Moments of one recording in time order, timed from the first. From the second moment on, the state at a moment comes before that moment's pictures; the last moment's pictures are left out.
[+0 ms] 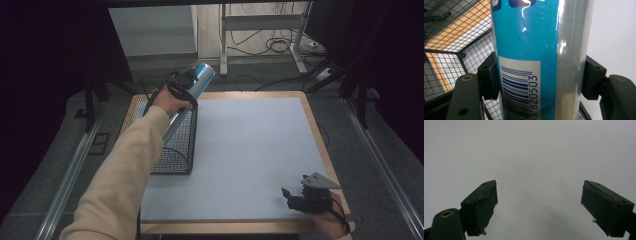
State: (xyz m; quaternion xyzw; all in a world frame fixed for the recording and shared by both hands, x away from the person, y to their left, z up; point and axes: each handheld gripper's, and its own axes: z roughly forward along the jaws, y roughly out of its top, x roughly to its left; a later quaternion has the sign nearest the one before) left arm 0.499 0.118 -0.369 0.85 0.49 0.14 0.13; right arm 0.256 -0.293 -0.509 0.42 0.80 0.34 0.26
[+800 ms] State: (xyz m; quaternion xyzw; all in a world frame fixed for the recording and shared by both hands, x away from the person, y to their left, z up) left arm 0.517 0.135 -0.406 0.85 0.50 0.14 0.10; right arm 0.256 -0.294 -0.511 0.43 0.80 0.34 0.26
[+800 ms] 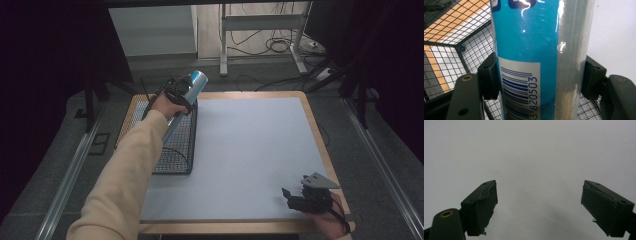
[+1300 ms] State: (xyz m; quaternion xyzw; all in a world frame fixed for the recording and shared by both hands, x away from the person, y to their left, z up) left arm 0.526 0.136 -0.426 0.85 0.50 0.15 0.07; right arm 0.257 -0.294 -0.512 0.43 0.80 0.33 0.26
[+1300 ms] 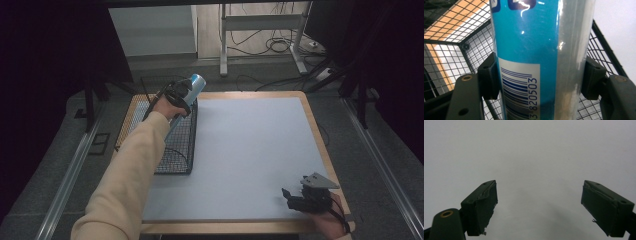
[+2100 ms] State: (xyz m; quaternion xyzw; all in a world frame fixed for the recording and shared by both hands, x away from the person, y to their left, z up) left arm 0.529 0.138 -0.435 0.85 0.50 0.17 0.06; right arm 0.255 -0.292 -0.512 0.43 0.80 0.33 0.26
